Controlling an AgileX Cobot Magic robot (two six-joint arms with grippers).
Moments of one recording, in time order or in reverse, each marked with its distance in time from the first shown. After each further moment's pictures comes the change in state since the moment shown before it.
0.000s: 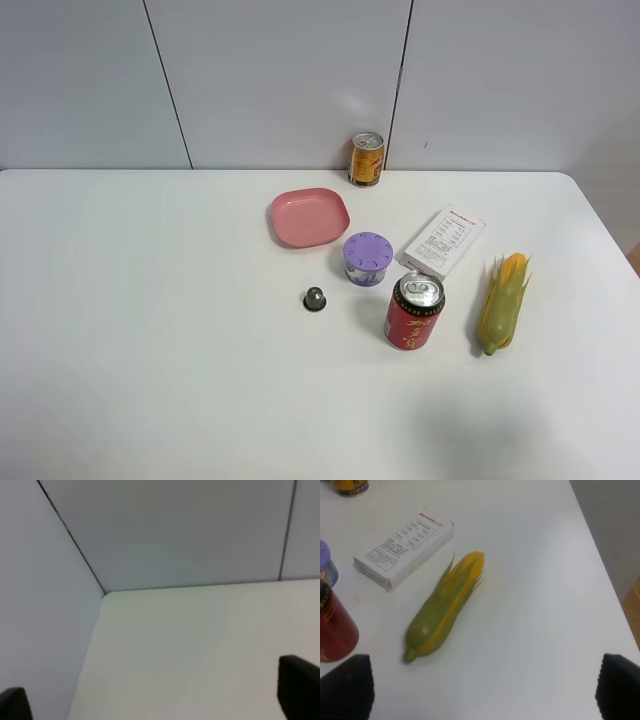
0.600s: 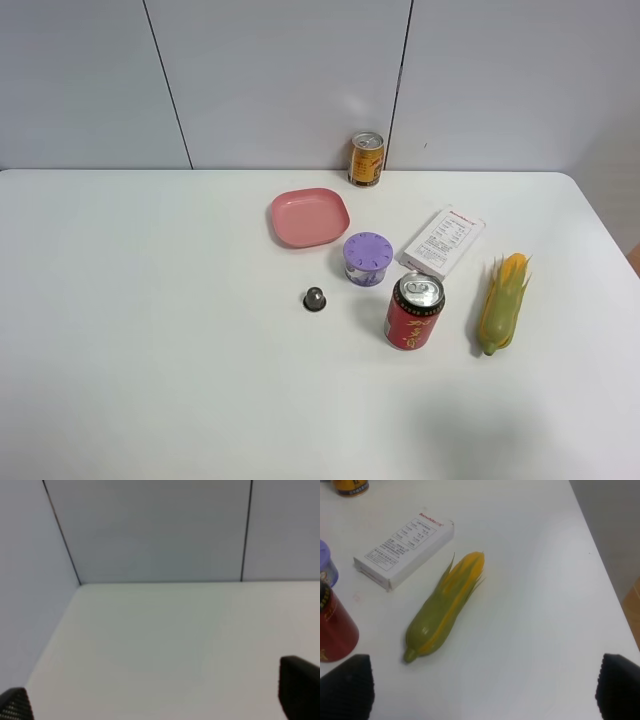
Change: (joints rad) left arm 0.002 -0.608 0.449 -0.083 0.012 -0.039; right arm 0.000 0.000 0.000 0.000 0.000 0.000
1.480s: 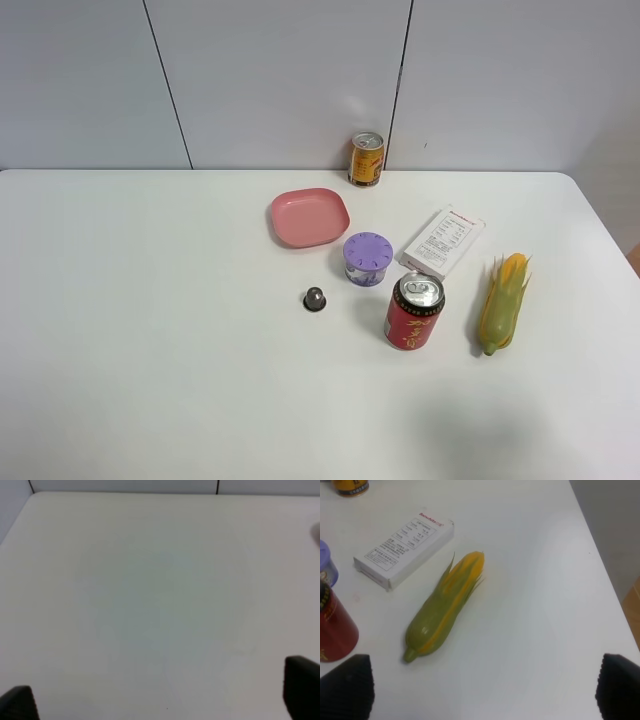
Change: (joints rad) left arm 0.000 -0.173 0.171 -0.067 0.179 0.006; right arm 0.000 0.000 0.000 0.000 0.000 0.000
